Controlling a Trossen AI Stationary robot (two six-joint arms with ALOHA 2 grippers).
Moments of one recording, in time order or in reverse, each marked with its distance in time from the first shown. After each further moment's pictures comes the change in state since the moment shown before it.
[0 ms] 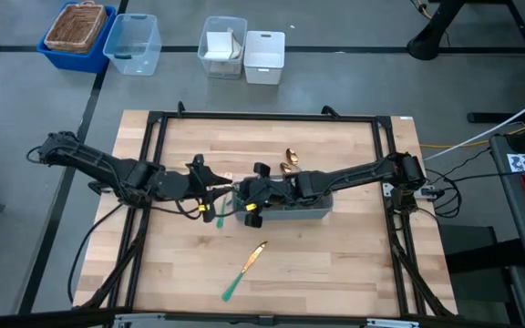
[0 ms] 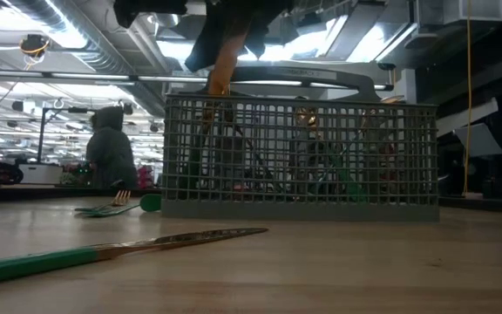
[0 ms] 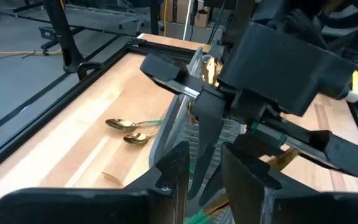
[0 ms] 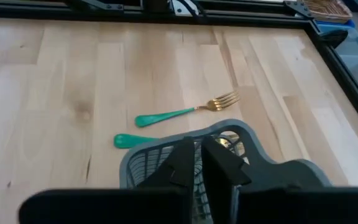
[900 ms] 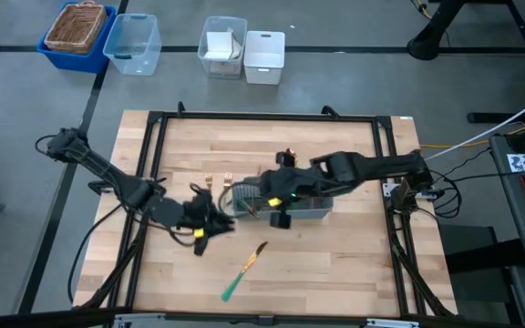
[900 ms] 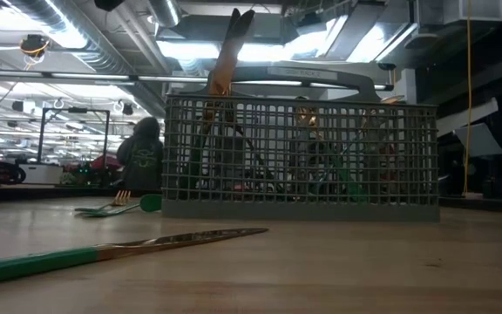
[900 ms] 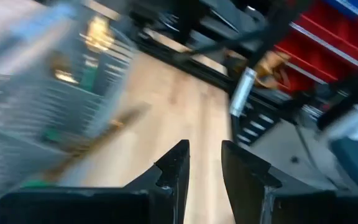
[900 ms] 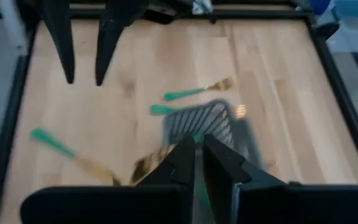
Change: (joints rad) left arm -0.220 0.104 0.000 0.178 0.138 -0.341; right arm 0.088 -0.053 0.543 -0.735 -0.053 0.103
